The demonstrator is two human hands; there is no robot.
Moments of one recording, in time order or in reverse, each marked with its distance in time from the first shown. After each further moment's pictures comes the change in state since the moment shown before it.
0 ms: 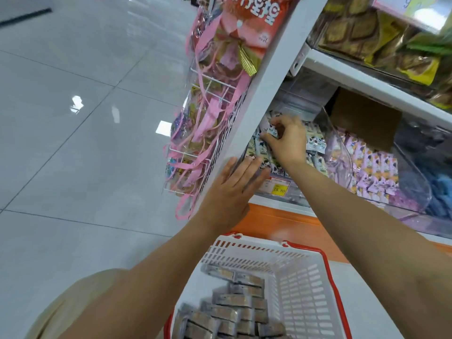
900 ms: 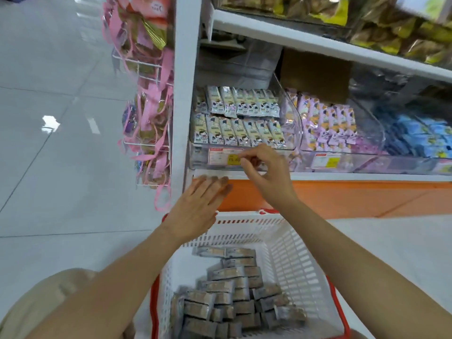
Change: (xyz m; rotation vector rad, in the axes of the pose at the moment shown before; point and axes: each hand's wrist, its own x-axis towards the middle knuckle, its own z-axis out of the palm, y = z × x) left_hand -0.042 0.035 0.008 0.028 -0.220 0.231; right_hand -0.146 0.028 -0.067 0.391 -0.052 -0.125
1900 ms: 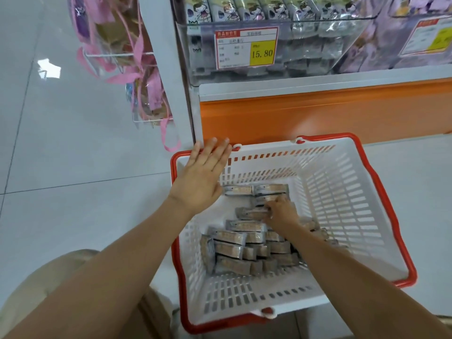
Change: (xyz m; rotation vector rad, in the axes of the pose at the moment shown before) left_hand -0.060 0.012 0.099 -0.167 -0.454 -0.093; right_hand -0.246 0.163 0.146 -0.550 -0.873 0.851
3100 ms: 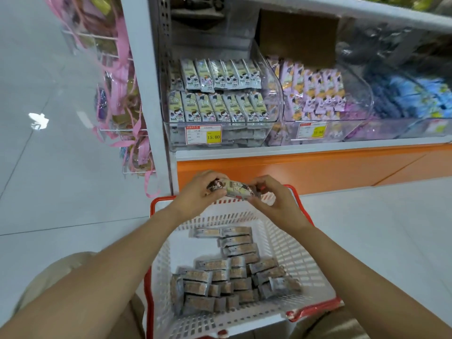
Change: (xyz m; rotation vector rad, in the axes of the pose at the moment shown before) left_hand 0.032 0.036 -0.111 -0.941 0.186 0.024; right_hand -0.112 0.010 -0.207 0.691 0.540 -0.665
